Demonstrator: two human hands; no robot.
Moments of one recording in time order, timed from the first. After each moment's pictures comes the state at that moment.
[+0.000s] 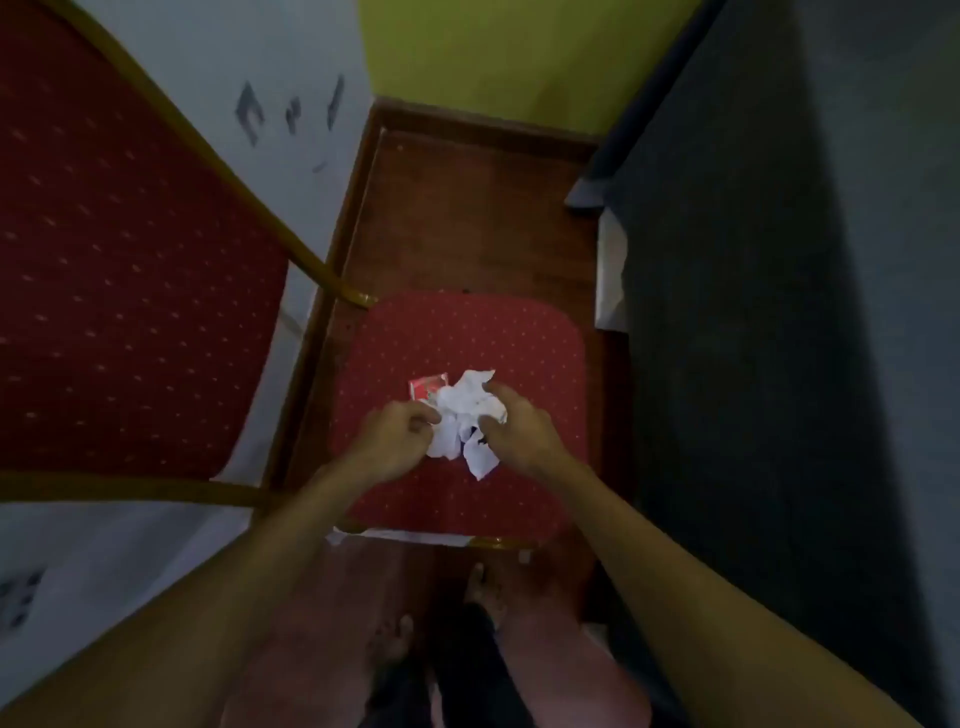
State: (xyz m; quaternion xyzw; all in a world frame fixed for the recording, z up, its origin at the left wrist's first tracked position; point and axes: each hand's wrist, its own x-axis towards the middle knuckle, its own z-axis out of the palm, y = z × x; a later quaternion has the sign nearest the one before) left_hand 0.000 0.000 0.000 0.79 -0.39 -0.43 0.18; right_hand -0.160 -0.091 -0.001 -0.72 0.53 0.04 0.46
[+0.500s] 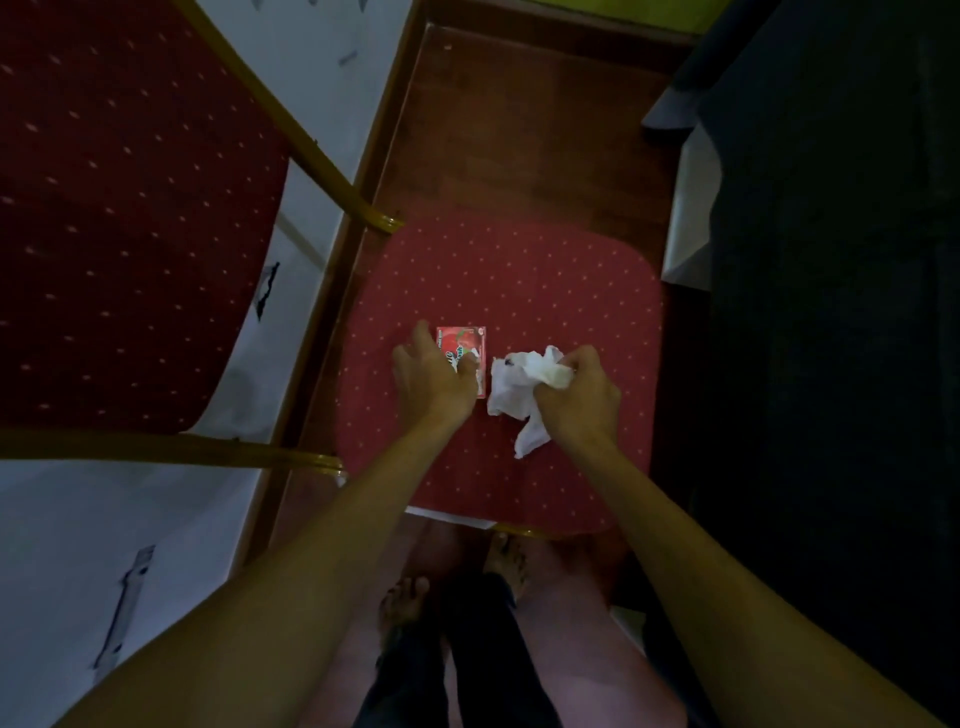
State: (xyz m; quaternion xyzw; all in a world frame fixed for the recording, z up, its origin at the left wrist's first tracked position) left_hand -0.024 -0.039 -0.107 0.90 -0.17 -0.31 0.26; right_hand -0.161 -0.105 -0.103 -0.63 0.65 -0.08 0.41
